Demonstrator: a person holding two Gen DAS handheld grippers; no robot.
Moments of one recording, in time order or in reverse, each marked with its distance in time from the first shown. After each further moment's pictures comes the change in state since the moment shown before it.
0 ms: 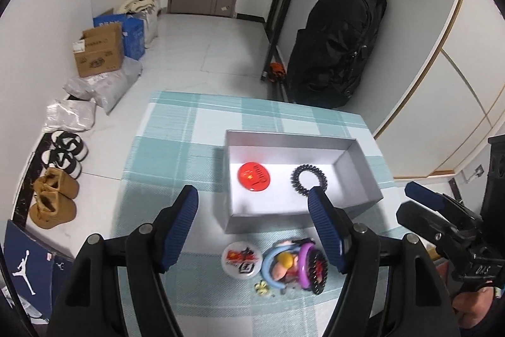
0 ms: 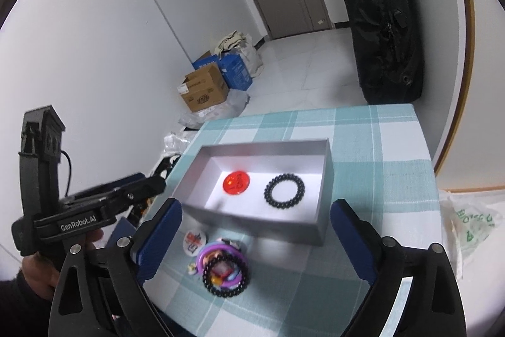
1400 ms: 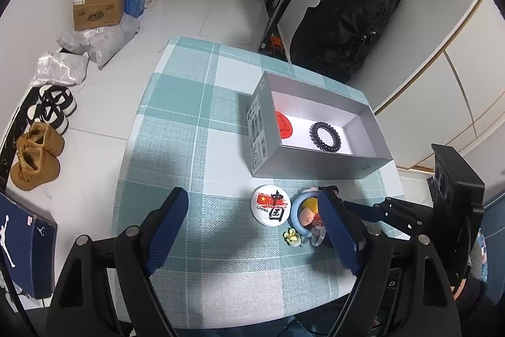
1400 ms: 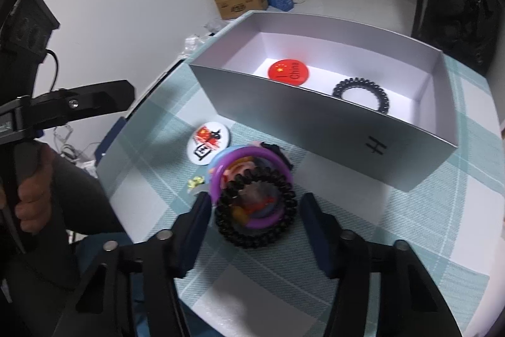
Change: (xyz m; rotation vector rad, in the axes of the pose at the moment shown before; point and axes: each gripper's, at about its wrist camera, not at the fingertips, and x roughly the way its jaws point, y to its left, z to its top) left arm 0.008 0.053 -0.031 -0.104 0.137 -0.119; right arm 0.084 0.039 -0.056 -0.255 0.355 0.060
